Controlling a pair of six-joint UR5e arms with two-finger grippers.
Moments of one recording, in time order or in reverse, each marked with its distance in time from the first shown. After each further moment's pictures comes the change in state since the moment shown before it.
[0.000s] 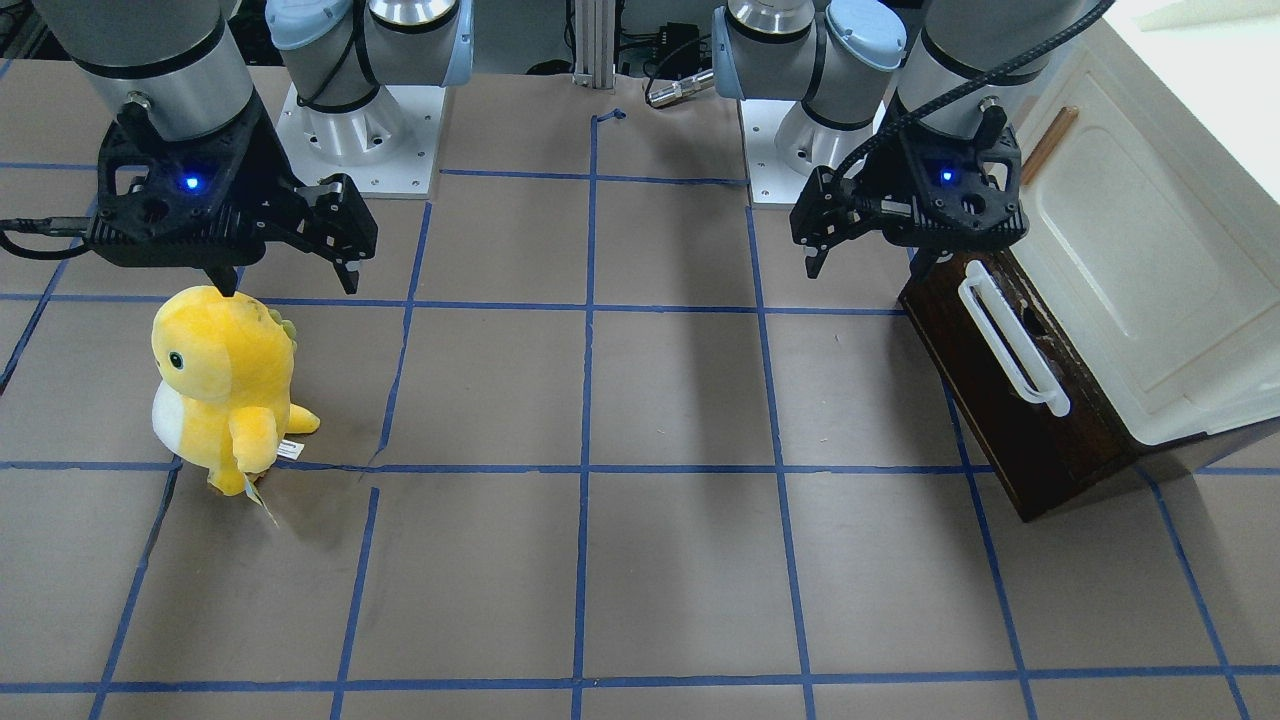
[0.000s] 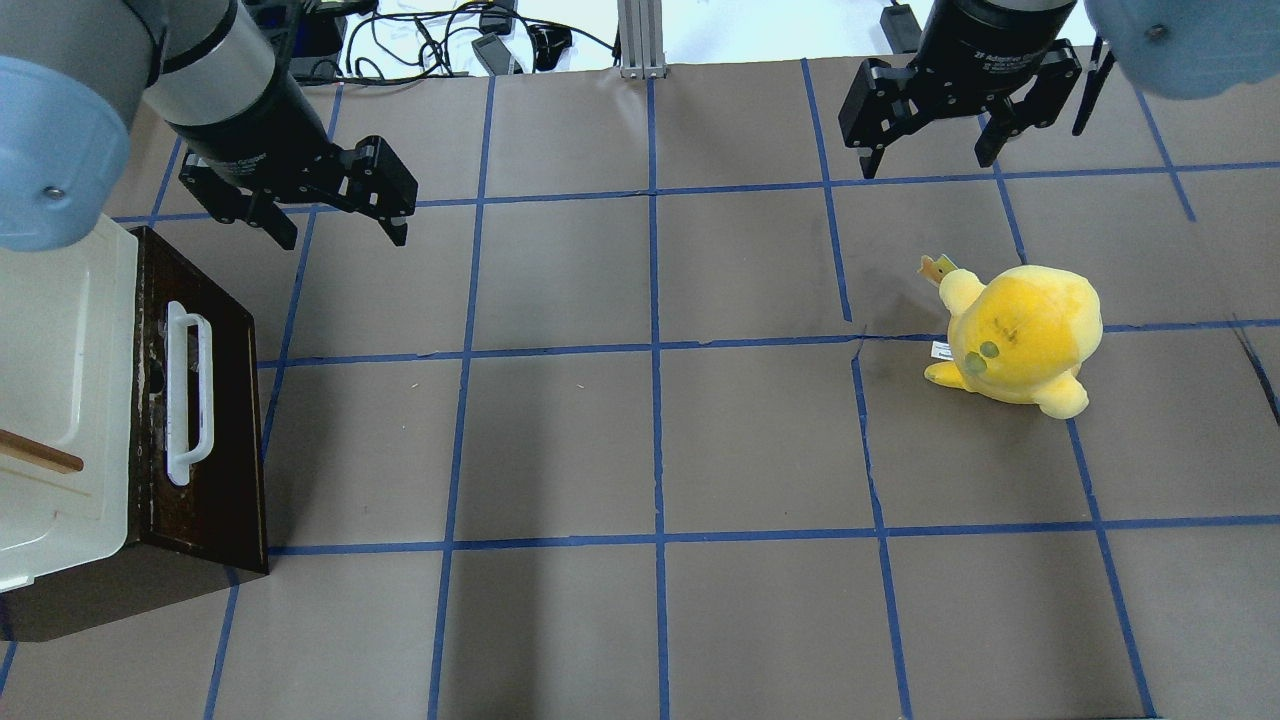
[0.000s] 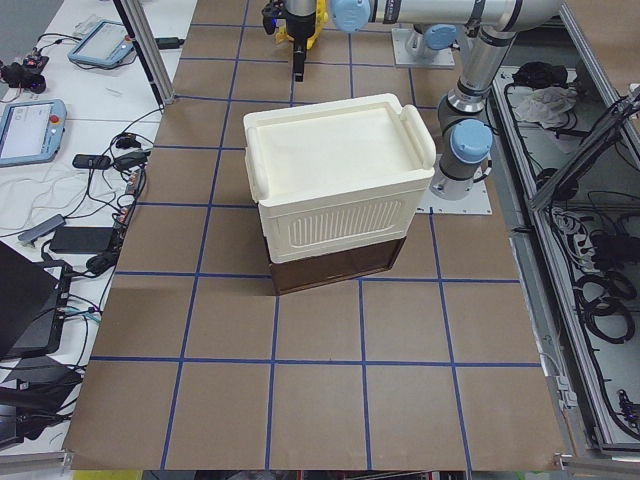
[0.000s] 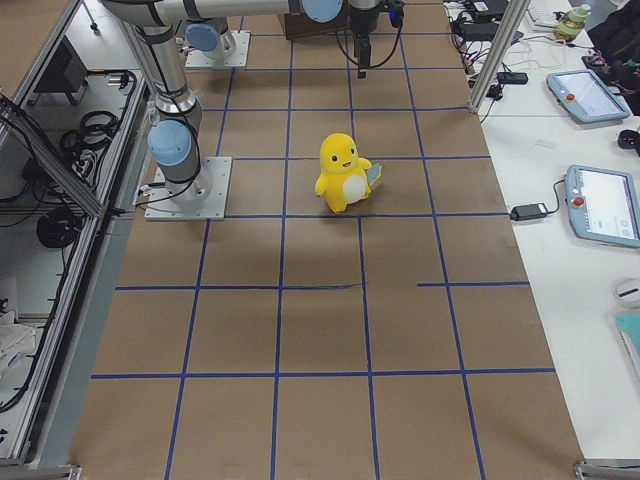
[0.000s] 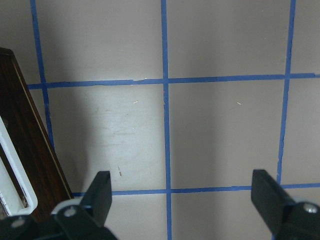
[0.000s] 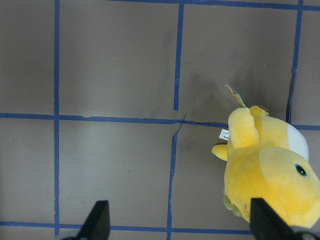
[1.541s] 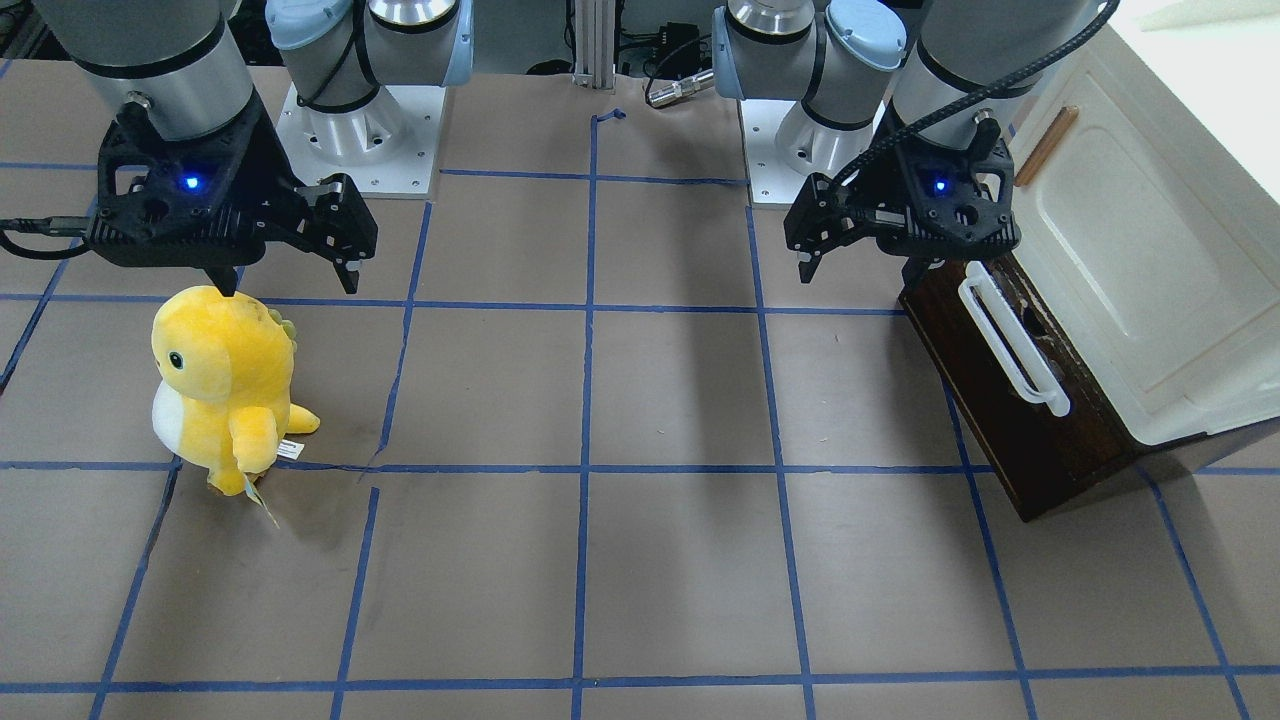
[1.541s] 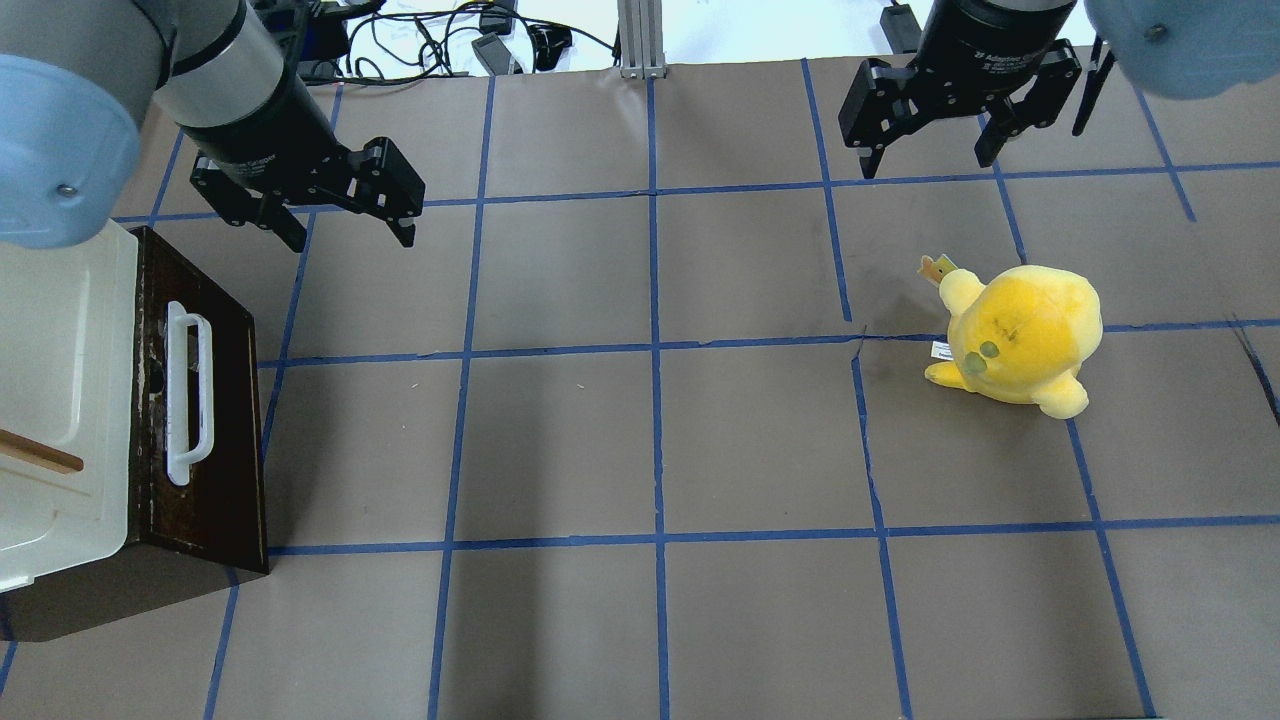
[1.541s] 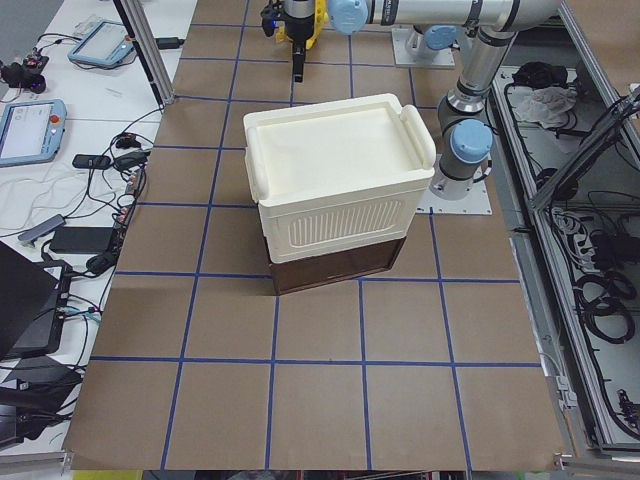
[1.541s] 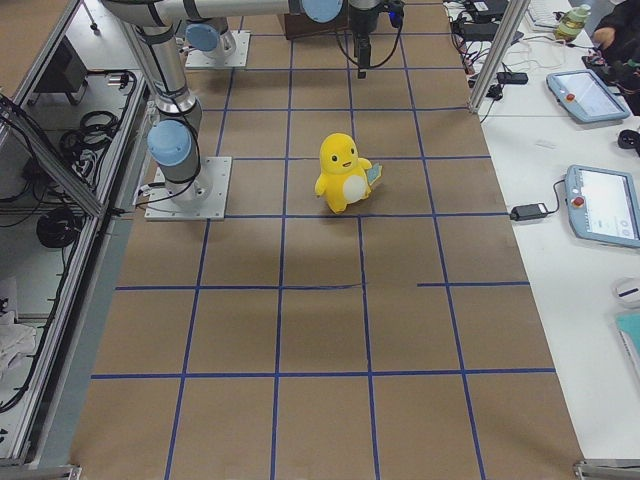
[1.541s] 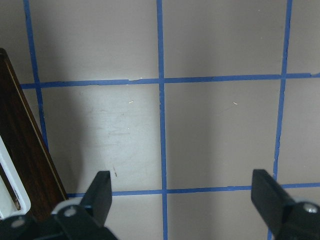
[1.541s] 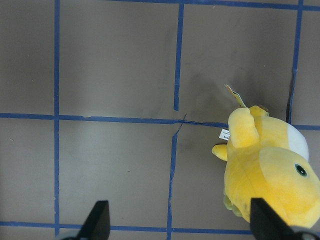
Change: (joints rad) left arm -0.001 -0.012 -0.001 0.000 -0.015 -0.004; right arm 0.000 0.000 0.000 0.000 0.000 0.000
